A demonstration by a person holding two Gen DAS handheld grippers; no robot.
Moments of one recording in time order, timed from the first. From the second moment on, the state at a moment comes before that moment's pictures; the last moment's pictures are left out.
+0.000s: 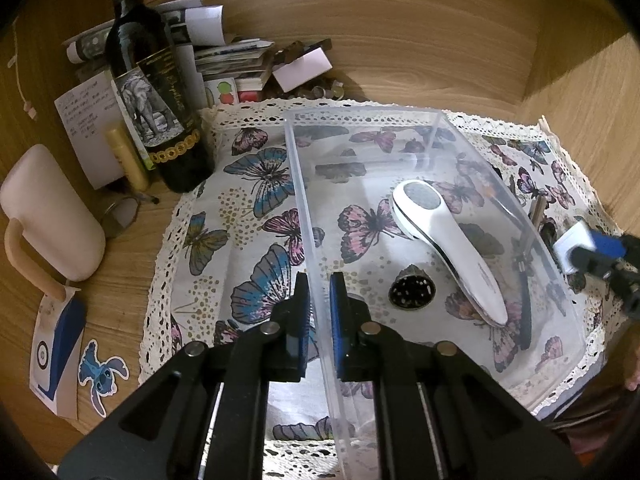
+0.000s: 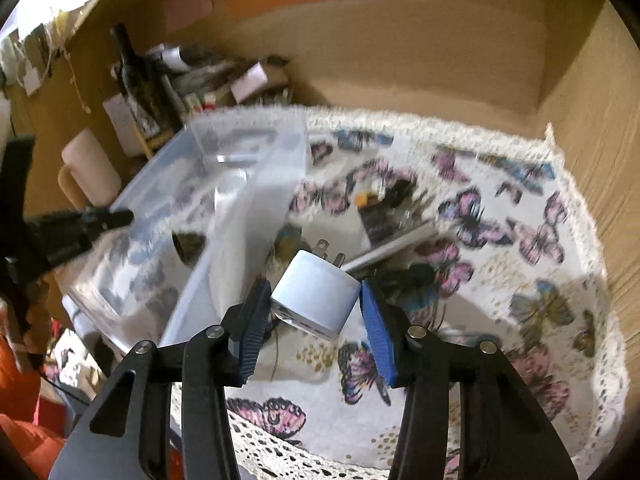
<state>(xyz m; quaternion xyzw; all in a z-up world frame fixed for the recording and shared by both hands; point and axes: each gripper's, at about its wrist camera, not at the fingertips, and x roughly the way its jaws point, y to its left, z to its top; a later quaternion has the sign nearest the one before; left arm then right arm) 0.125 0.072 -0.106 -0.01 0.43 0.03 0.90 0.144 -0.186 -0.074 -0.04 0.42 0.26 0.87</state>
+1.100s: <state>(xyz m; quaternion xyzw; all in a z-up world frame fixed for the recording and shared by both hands) 0.121 0.075 -0.106 -0.01 0.42 0.01 0.91 0.140 -0.076 -0.076 -0.13 0.40 0.37 0.83</state>
